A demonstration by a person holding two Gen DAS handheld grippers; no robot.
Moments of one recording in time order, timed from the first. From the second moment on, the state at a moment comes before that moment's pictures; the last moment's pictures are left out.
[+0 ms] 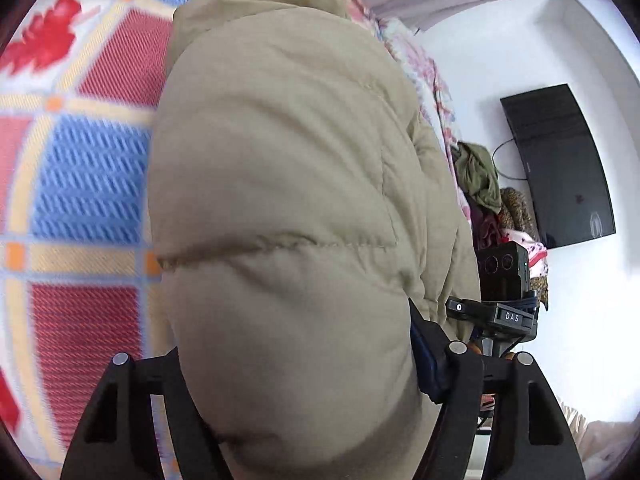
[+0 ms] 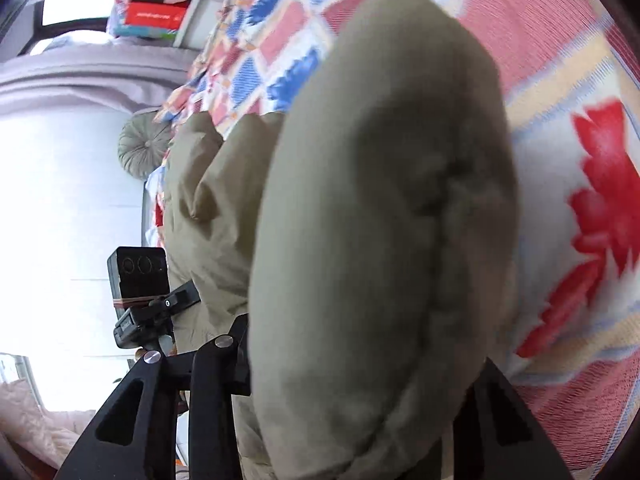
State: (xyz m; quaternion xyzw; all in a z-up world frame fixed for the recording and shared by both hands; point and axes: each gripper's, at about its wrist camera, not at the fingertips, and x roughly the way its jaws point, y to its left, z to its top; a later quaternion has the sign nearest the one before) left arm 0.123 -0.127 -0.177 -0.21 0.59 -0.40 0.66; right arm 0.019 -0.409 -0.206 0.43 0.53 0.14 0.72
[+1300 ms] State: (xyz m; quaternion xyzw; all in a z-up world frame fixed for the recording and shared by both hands) left arm 0.174 0.038 -0.187 -0.05 0.52 -0.18 0.83; right arm 0.145 -0.214 -0.132 0.19 0.48 0.06 0.85
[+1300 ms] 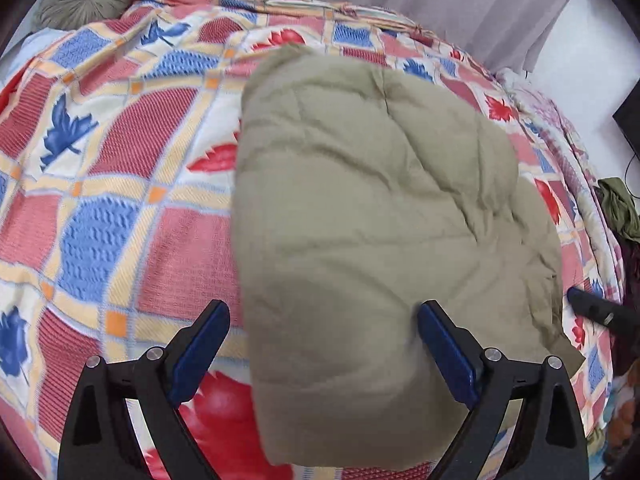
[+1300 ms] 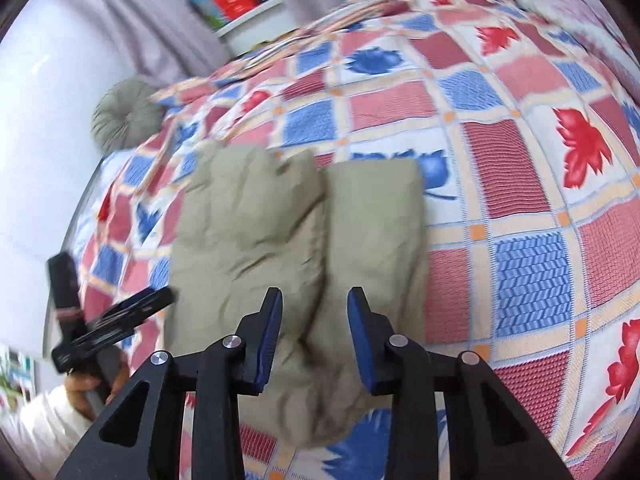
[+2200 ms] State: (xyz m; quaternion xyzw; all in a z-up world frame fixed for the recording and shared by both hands) left arm 0.105 0.041 -0.143 -0.02 0.58 -0.13 0.80; right arm 0.043 -0.232 -0.152 0.22 0.56 0.01 0.80
